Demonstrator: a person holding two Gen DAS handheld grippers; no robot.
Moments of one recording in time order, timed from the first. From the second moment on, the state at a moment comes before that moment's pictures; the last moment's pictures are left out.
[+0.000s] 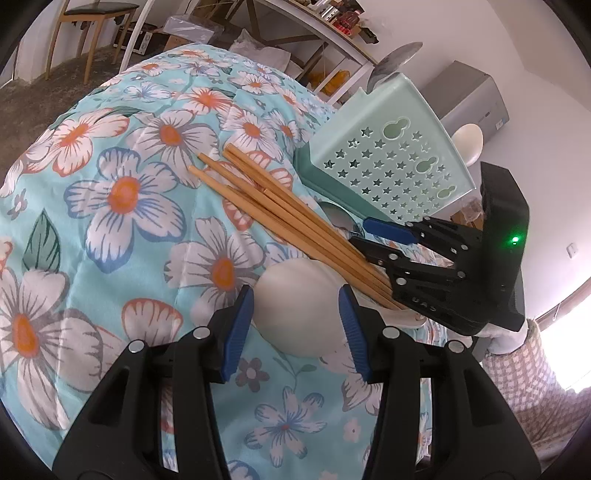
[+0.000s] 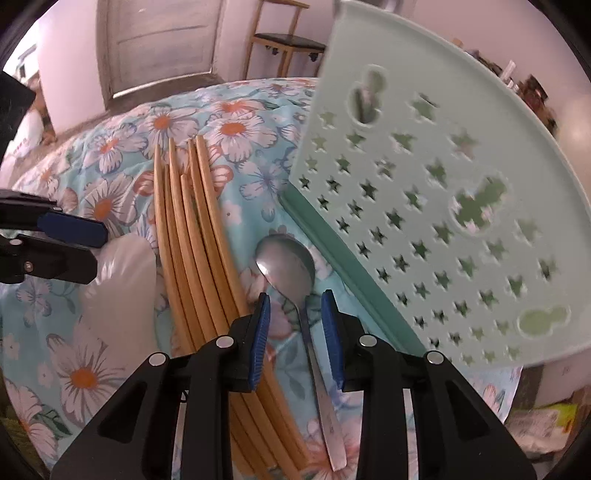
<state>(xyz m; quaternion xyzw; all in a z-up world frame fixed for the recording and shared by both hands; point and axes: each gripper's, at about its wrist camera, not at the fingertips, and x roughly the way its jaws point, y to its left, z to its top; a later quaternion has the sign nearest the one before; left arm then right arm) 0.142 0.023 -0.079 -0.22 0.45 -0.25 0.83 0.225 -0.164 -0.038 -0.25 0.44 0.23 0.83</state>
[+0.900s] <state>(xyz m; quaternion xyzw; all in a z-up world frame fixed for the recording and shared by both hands) 0.138 0.032 -0.076 -0.24 0.46 -0.26 0.82 0.211 -0.174 0.021 -0.12 0.34 0.16 0.92</state>
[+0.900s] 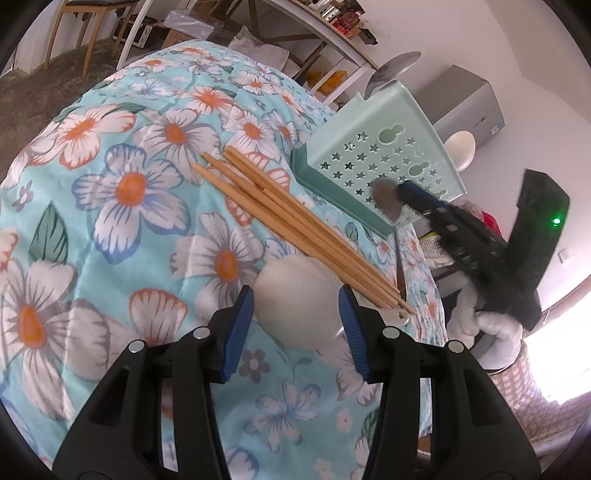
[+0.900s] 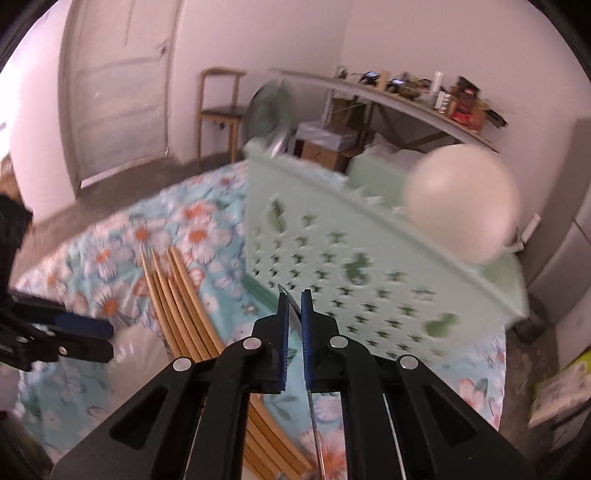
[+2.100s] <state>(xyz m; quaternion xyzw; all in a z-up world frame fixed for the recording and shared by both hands) 0.179 0.041 -0.121 -0.51 0.47 -0.28 0.67 0.154 -0.295 0.042 0.10 0.30 0.14 0.94</state>
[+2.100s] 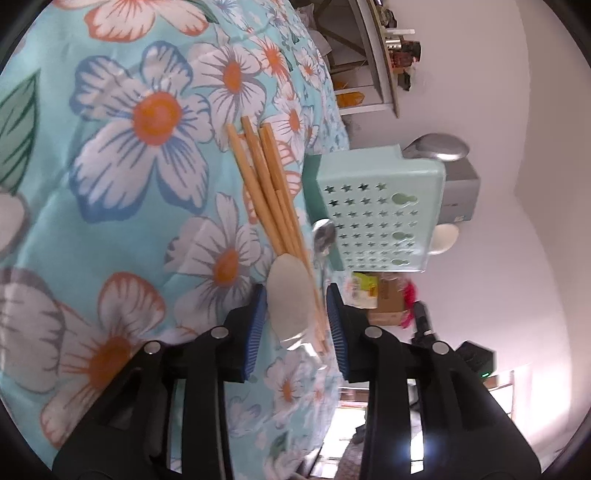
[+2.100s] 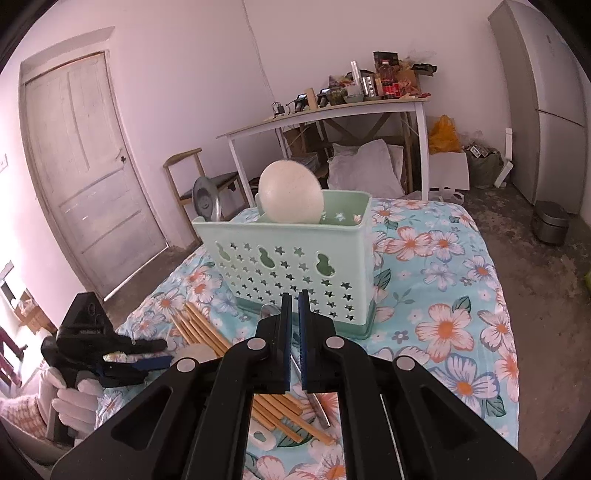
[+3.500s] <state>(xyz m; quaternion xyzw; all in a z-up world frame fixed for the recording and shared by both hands) 0.184 0.027 -0.116 -0.49 0.49 -0.30 0.65 0.151 -0.189 -0.016 -0.04 0.40 0.33 0.86</state>
